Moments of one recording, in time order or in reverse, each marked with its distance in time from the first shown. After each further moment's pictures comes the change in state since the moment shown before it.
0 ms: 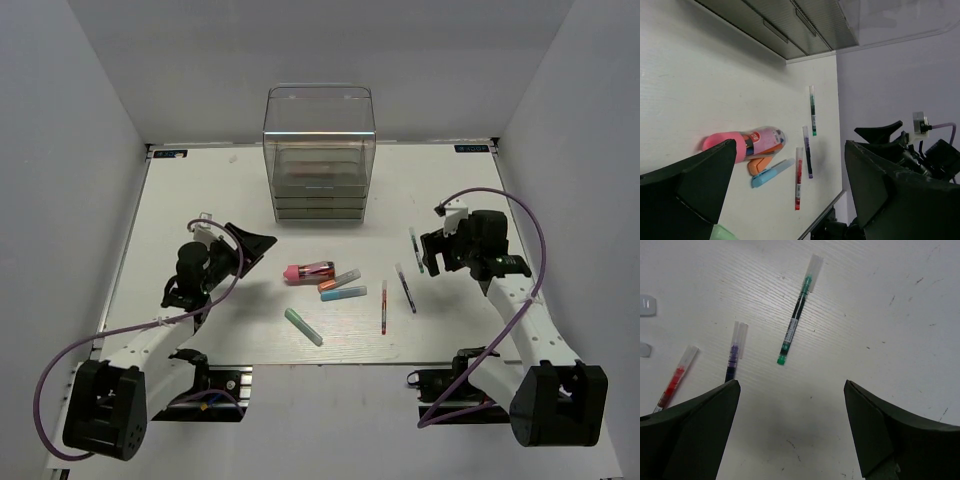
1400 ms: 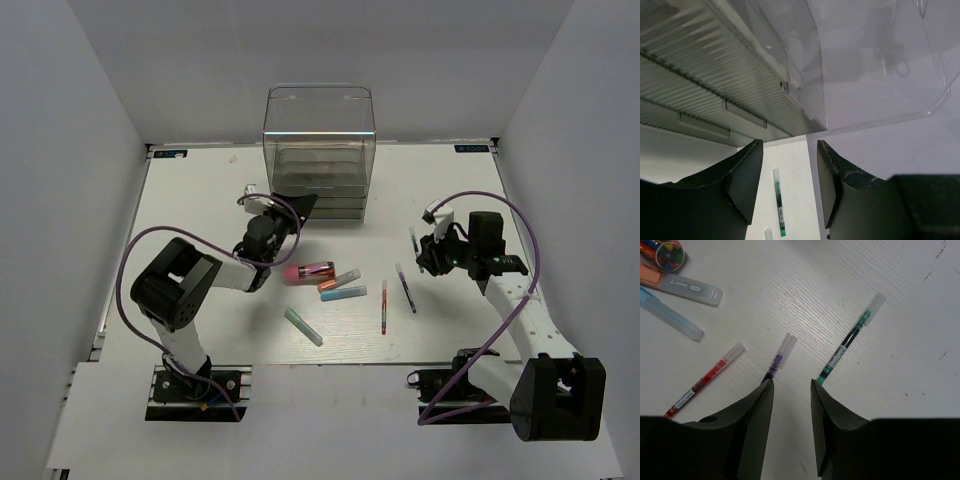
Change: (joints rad) left arm -0.364 0.792 0.344 0.706 -0.539 -0.137; right arm 0.002 0.042 -0.012 0.019 -0.288 -0.151
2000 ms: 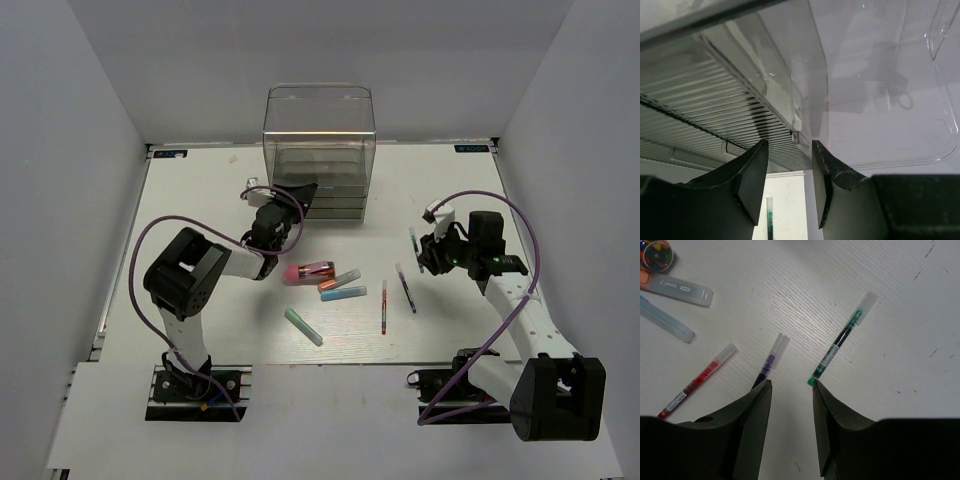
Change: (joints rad) left arm 0.011 0.117 0.156 -0.050 -0.078 -0.066; right arm 0.000 0.000 -0.005 0.015 0.029 -0.003
